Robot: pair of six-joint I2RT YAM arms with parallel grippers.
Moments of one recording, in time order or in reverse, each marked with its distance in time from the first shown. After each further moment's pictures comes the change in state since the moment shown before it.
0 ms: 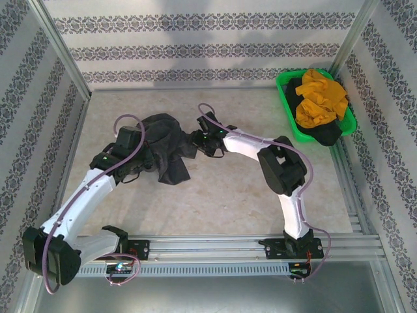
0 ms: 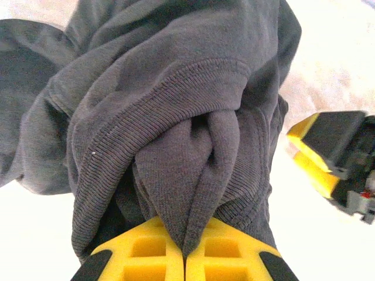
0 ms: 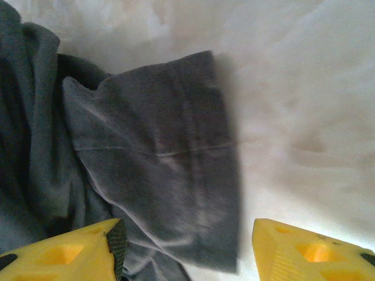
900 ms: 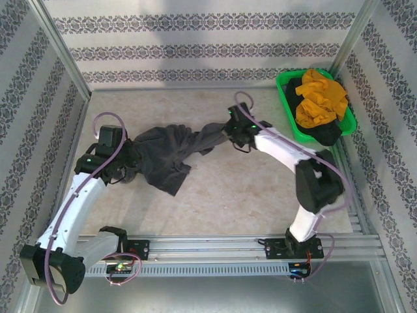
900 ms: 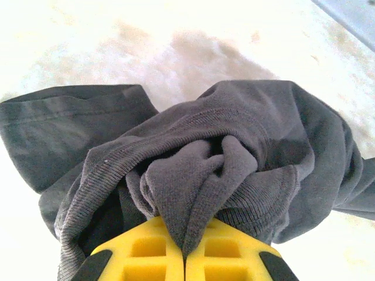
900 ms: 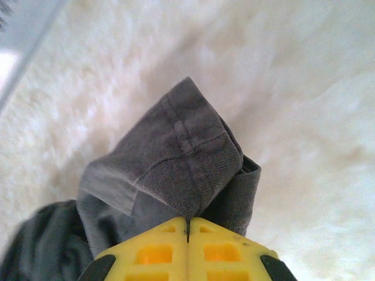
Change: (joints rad) left arm 0.142 -0.056 0.037 -0.084 0.012 0.006; right arm -0.186 -0.420 -0.245 -0.095 0.247 0.000
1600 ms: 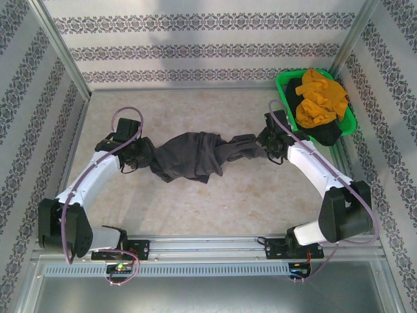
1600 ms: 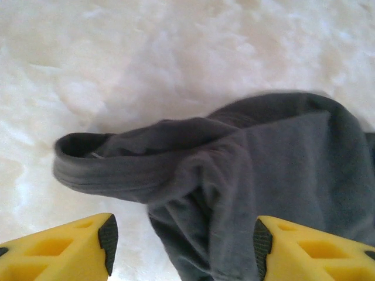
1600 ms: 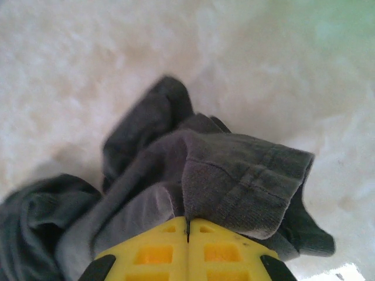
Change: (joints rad) left arm -0.061 0.262 0.020 0.092 0.029 -0.019; right arm -0.202 -0.270 -0.225 -0.202 0.011 -0.197
